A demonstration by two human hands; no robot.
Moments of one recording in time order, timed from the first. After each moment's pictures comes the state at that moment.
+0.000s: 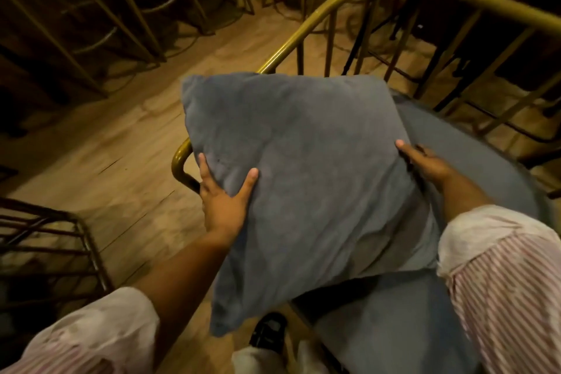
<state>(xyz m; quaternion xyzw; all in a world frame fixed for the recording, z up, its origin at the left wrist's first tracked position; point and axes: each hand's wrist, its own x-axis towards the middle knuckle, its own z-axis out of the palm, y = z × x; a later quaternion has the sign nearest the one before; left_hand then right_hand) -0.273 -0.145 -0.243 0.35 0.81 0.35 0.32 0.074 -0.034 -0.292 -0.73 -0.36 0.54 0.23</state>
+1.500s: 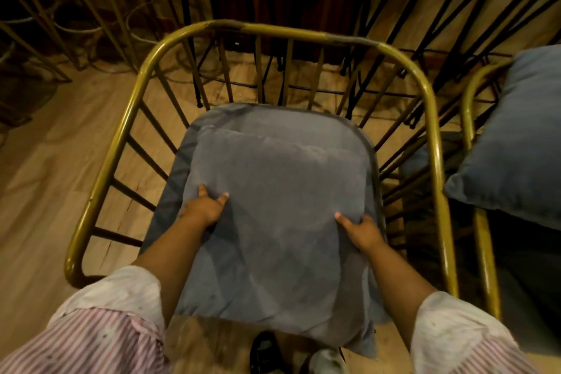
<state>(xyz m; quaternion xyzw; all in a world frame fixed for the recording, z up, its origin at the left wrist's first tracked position) -0.191 -0.062 -0.251 0.61 0.66 -0.10 0.42 0.052 -0.279 -0.250 -0.85 -0.07 0.41 0.33</state>
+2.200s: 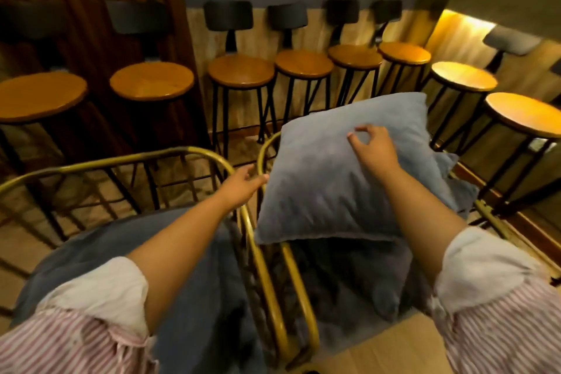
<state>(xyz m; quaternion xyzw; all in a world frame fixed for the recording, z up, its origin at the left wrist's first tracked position) 0.173 -0.270 0.020 0.80 0.30 0.00 0.52 0.338 -0.472 0.062 -0.90 -0.16 -0.02 0.40</state>
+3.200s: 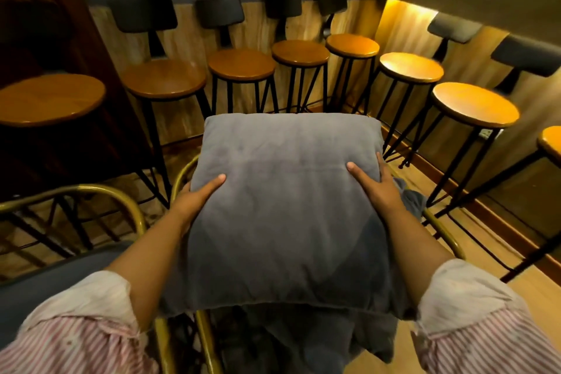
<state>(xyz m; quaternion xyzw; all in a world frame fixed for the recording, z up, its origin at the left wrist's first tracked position) 0.345 -0.316 -0.029 0.63 0.38 0.07 0.67 0.480 -0.631 0.000 -0.82 0.02 0.08 0.56</state>
